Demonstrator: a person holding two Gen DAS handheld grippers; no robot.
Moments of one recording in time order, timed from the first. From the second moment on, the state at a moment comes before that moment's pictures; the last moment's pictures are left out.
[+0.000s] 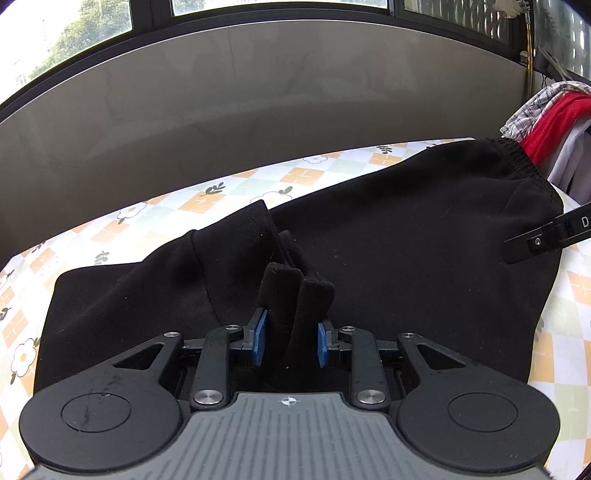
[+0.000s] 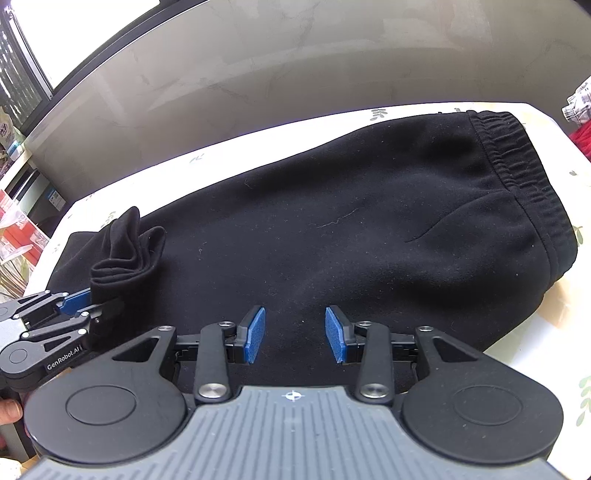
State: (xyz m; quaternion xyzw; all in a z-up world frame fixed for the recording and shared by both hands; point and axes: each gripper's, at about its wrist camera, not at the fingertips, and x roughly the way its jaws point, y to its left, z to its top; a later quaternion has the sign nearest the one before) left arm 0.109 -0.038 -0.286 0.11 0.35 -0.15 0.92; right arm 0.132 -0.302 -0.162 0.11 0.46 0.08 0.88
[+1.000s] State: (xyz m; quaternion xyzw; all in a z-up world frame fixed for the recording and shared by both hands) left arm 0.106 0.136 -0.245 -0.09 0.39 0.05 0.91; right arm 0.177 -0.164 -0.162 0.05 0.46 0.22 0.86
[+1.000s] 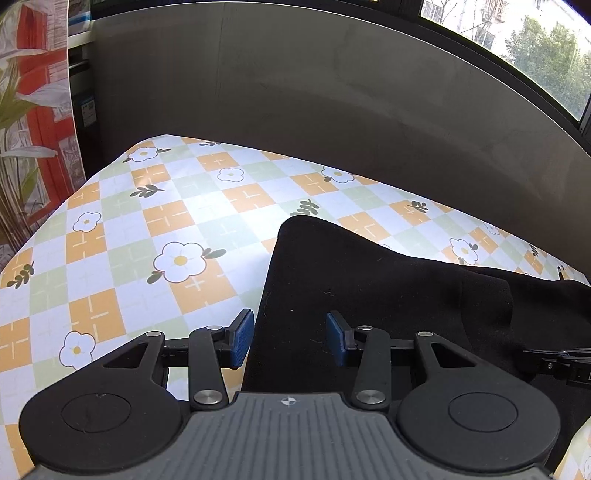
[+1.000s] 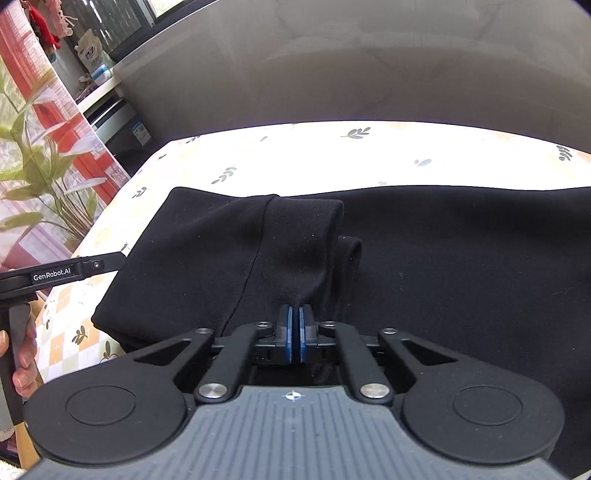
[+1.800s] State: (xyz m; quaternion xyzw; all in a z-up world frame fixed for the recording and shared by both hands) left arm 0.120 -0.006 -0.274 0.00 0.40 -0.09 0.91; right arm 0.076 -0.372 -0.169 0.26 0.36 0.00 0.90
